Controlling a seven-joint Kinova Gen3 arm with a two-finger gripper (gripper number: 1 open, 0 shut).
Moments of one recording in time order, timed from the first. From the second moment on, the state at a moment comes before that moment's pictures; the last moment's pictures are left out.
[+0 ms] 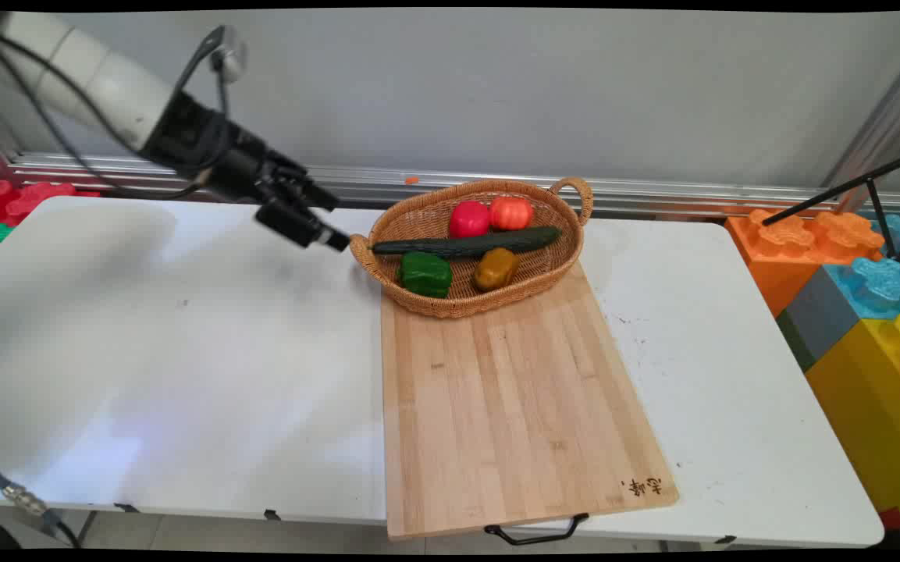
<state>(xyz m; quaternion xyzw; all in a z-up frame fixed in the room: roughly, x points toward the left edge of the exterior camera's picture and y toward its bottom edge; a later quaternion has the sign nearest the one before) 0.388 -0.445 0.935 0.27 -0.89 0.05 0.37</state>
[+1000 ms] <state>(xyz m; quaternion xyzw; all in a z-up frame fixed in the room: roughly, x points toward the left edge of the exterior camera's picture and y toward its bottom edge) 0.295 -0.528 0.918 0.33 -0.86 0.08 0.39</state>
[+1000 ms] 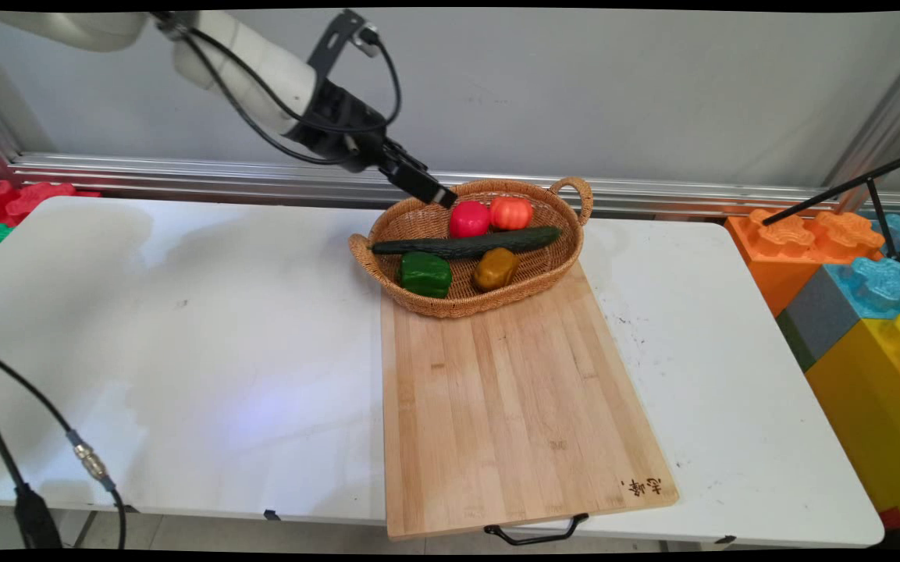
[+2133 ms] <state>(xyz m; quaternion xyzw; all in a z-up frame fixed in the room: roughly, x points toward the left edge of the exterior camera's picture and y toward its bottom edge) 0.221 -0.566 0.845 0.37 -0.86 0.04 0.34</state>
